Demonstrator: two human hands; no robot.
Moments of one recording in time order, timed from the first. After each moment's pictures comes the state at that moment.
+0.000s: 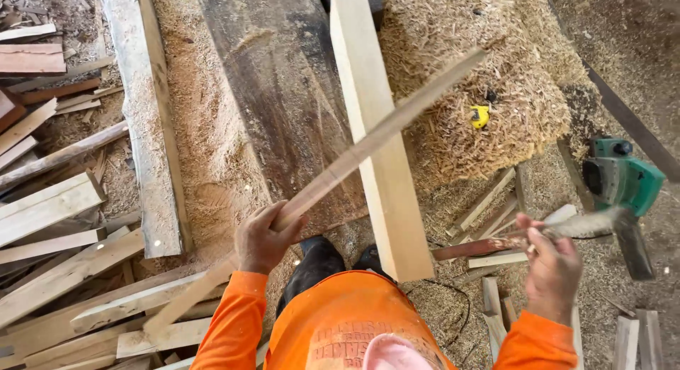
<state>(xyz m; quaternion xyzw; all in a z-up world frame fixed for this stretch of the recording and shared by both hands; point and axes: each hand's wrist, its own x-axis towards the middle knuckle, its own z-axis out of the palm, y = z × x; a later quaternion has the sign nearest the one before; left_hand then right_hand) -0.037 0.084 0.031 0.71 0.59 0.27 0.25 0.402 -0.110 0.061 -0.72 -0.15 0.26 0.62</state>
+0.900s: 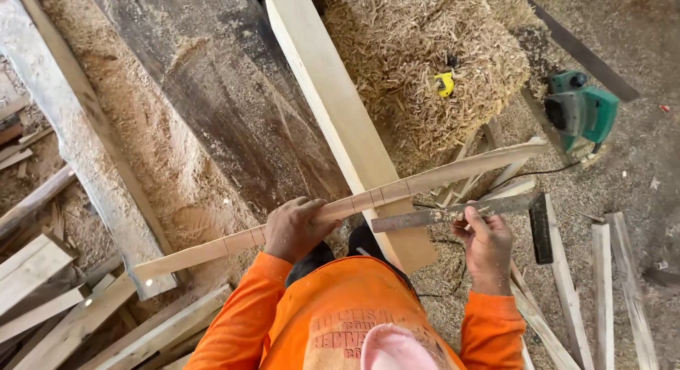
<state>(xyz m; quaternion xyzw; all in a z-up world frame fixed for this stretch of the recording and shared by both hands) 0.022 0.145 0.029 0.85 0.38 0.13 0.34 0.317 -0.095 0.012 -0.66 -0.03 0.28 0.70</state>
